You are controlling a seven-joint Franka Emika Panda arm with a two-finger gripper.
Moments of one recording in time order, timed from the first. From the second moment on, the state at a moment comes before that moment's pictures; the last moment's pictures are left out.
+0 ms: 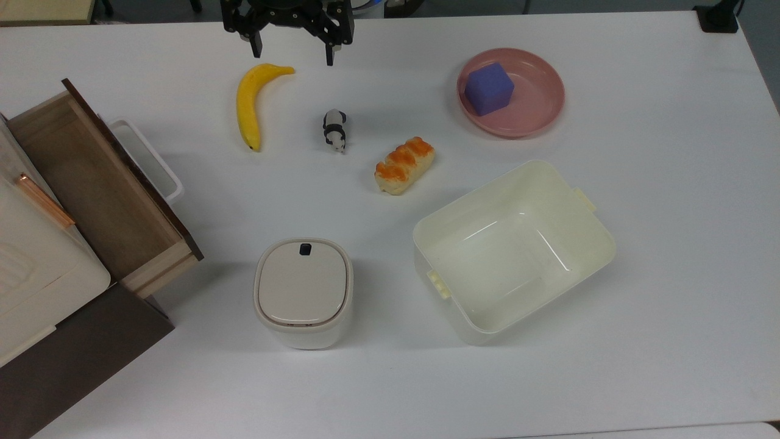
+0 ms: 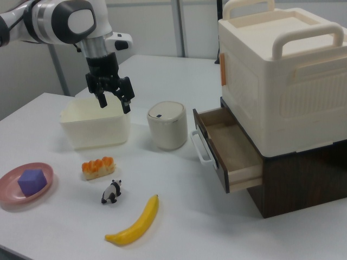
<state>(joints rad) 0.08 0.05 -0.11 -1.63 -0.04 1.68 0.06</state>
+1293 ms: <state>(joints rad) 0.13 0.05 -0.11 -2.21 -0.07 2.11 0.01</state>
